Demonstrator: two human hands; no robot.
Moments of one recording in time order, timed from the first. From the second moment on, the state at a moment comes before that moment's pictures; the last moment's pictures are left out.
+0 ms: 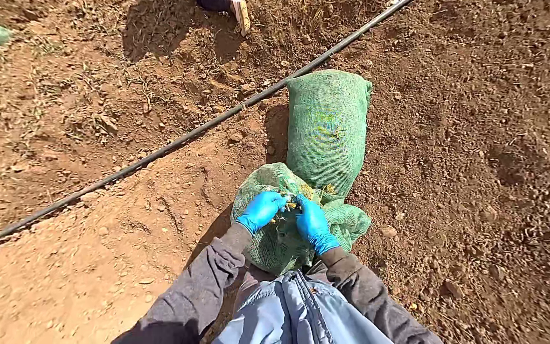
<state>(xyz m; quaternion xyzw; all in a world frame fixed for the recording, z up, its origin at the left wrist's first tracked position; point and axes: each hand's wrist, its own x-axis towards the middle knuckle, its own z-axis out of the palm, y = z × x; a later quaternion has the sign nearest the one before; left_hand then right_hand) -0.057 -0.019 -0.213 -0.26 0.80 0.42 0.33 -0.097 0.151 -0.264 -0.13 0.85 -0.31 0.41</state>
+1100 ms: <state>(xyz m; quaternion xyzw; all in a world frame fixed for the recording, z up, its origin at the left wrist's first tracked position) -0.174 0.023 -0.102 -0.16 0.76 0.54 0.33 -0.044 0.232 -0.248 -0.06 0.76 -0.40 0.50</state>
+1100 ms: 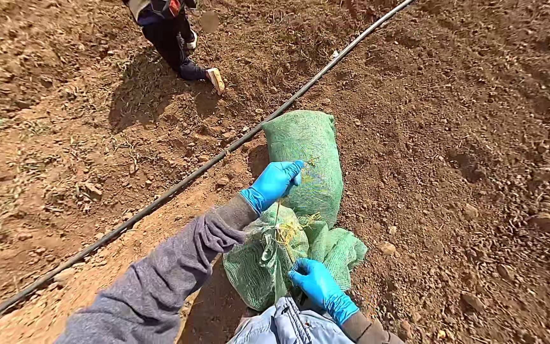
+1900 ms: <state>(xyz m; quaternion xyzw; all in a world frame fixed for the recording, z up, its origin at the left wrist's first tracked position) -0.076 -0.073 -0.168 -0.24 0.93 0.18 0.21 -0.081 0.140 -0.229 0.00 0.90 -0.26 0.36</state>
